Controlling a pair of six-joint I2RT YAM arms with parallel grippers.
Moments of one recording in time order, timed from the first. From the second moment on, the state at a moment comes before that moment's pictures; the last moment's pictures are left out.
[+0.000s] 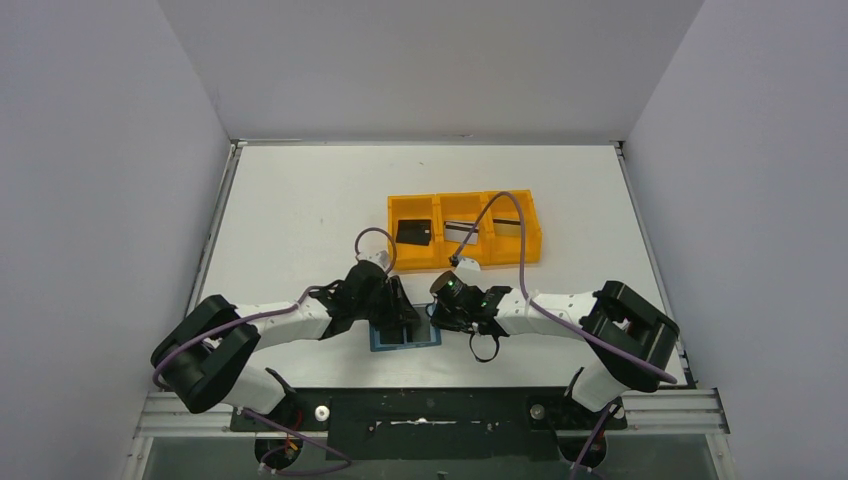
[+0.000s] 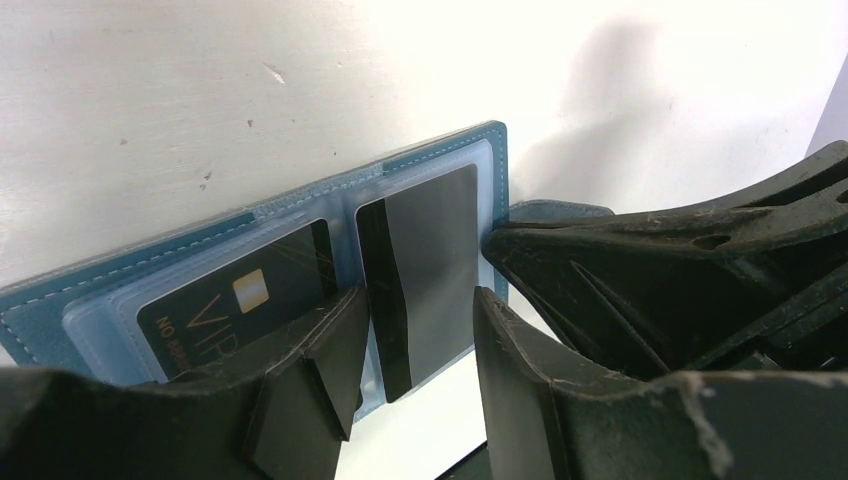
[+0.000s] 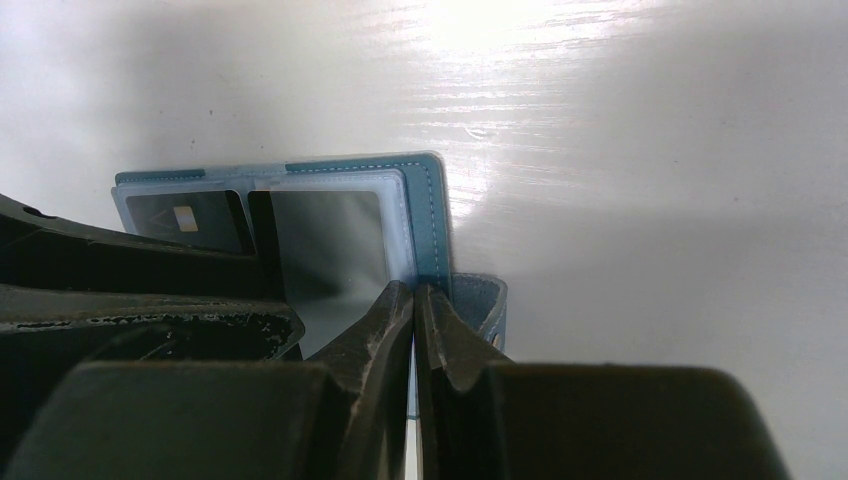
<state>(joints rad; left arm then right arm) -0.75 1.43 0.51 0.10 0.16 -0.97 0.98 1.56 0.73 -0.15 0.19 1.03</state>
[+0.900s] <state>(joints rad) -0.76 1.39 0.44 0.13 0.13 -1.01 0.97 1.57 0.74 -0.14 0.19 1.03</state>
